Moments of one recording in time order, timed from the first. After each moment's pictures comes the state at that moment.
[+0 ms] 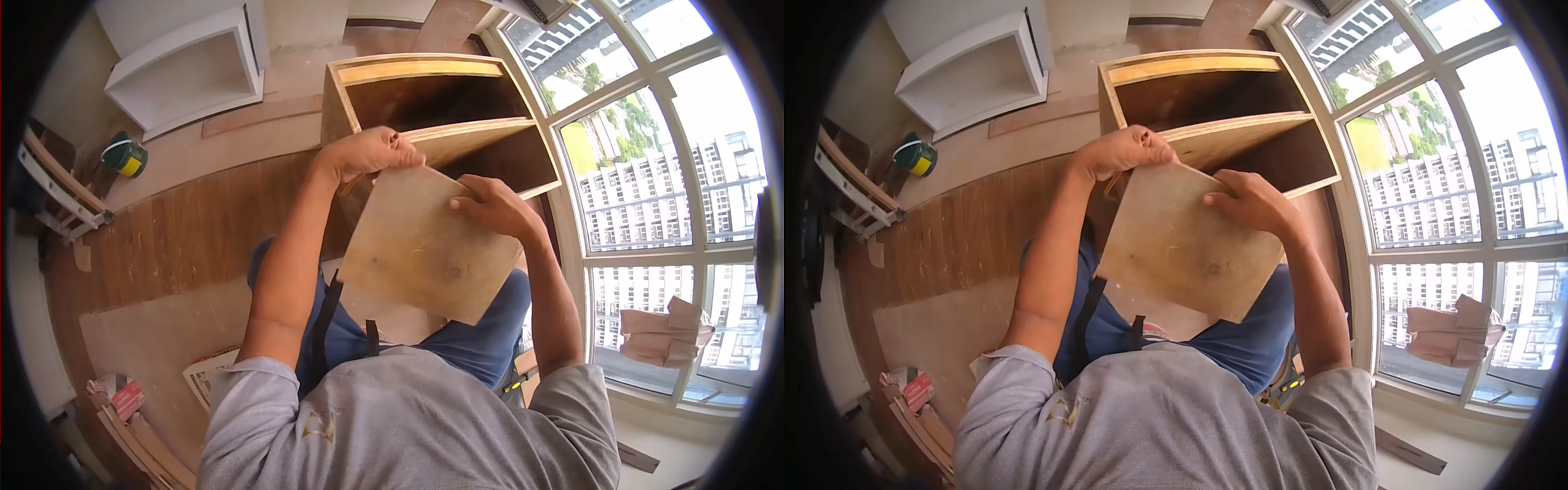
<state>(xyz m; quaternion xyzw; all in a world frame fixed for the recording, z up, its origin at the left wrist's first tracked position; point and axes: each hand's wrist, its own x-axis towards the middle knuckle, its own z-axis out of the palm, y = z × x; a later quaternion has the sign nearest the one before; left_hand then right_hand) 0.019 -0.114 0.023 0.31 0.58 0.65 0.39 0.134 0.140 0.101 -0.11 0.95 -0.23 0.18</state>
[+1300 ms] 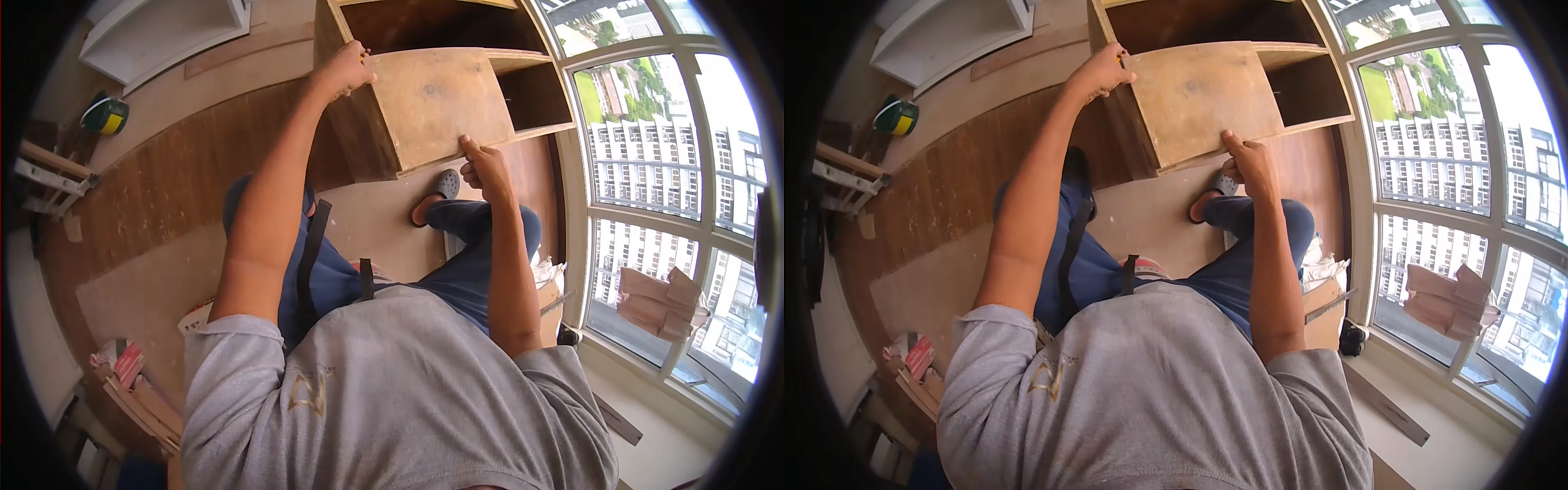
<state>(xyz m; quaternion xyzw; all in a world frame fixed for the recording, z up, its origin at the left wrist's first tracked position) -0.001 -0.106 -0.056 0.04 0.81 0.55 0.22 0.174 0.175 -0.055 0.35 0.76 -0.53 0.13</state>
